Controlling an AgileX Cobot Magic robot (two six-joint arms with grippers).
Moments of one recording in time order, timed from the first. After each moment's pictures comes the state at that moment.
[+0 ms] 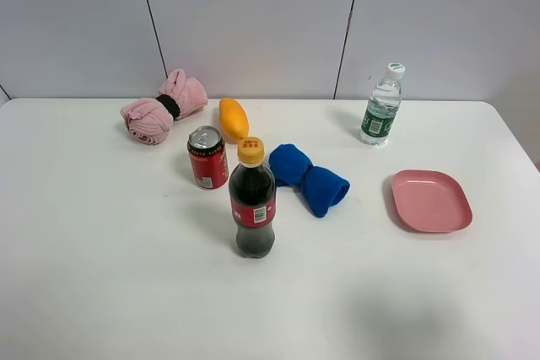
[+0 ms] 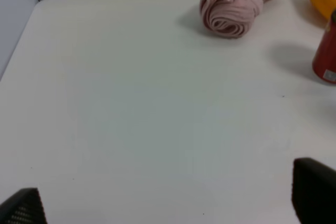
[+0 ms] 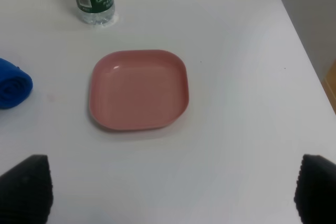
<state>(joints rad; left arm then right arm) 0.13 -0.01 -0.51 -0.01 1.06 0.07 -0.04 0.00 -0.50 -0.05 1.07 0.03</state>
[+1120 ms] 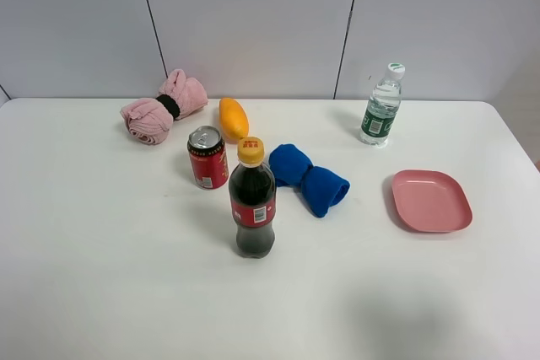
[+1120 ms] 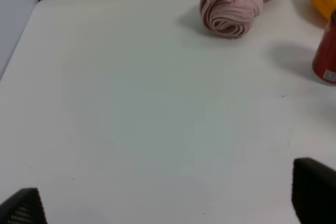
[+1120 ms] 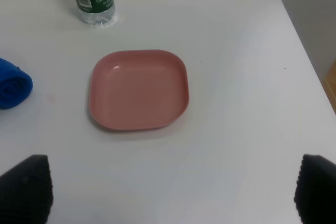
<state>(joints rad) 0.13 -0.01 -0.51 -0.01 1.06 0.07 -0.04 0.00 -0.50 -0.05 1.07 0.03</state>
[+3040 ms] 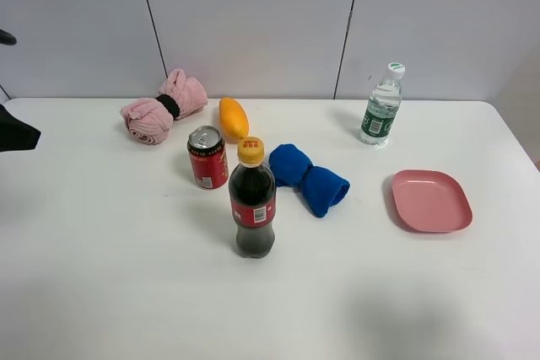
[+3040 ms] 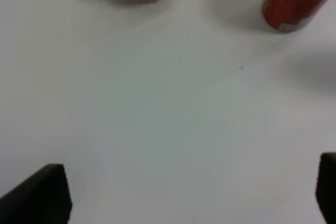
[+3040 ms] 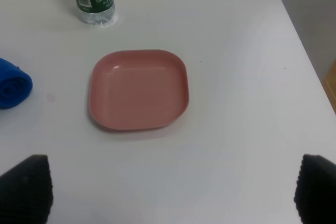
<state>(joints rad) 0.13 1.04 -0.94 -0.31 0.93 0.66 -0.04 0.00 -0.50 -0.05 1.07 0.03</state>
